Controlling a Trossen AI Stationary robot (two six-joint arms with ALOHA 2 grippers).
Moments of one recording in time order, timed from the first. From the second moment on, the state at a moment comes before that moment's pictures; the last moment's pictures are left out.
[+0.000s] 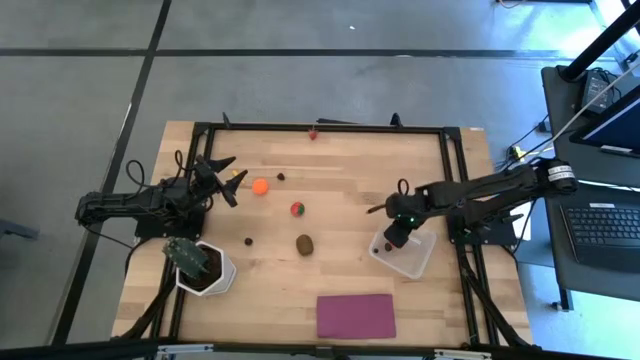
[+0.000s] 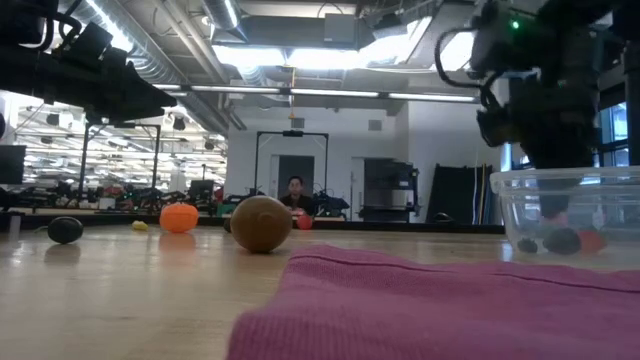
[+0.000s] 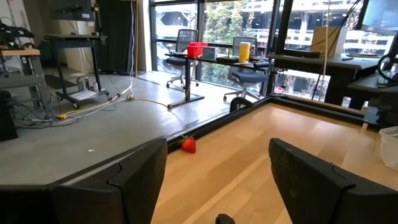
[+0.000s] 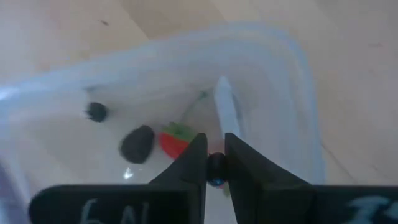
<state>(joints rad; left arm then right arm) 0.05 0.00 0.05 -0.07 -0.69 -0.08 0.07 1.27 0.65 -0.69 -0.05 0.81</state>
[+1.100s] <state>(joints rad) 0.05 0.00 0.05 -0.07 -0.69 -0.08 0.07 1.26 0.99 -0.82 0.03 0.61</state>
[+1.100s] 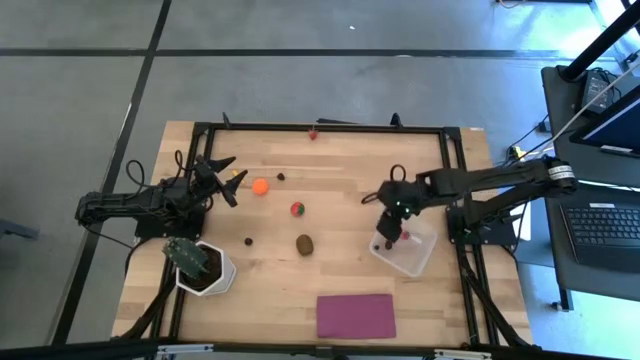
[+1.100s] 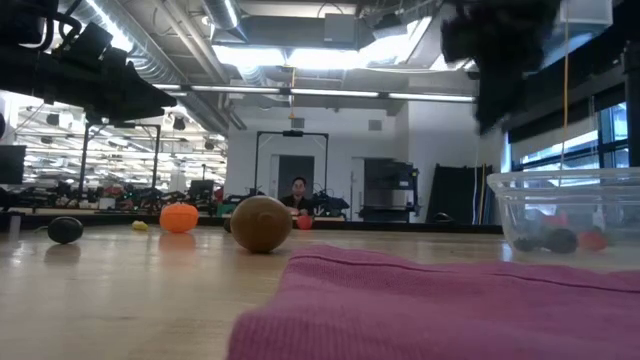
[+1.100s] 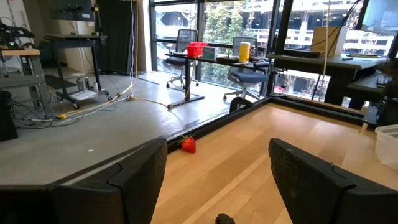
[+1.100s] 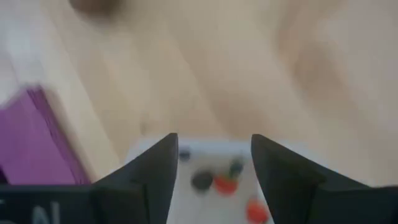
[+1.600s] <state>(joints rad) 0.05 0.00 0.05 -0.06 -0.69 -0.17 -0.16 1.02 1.13 -0.79 0.24 0.11</state>
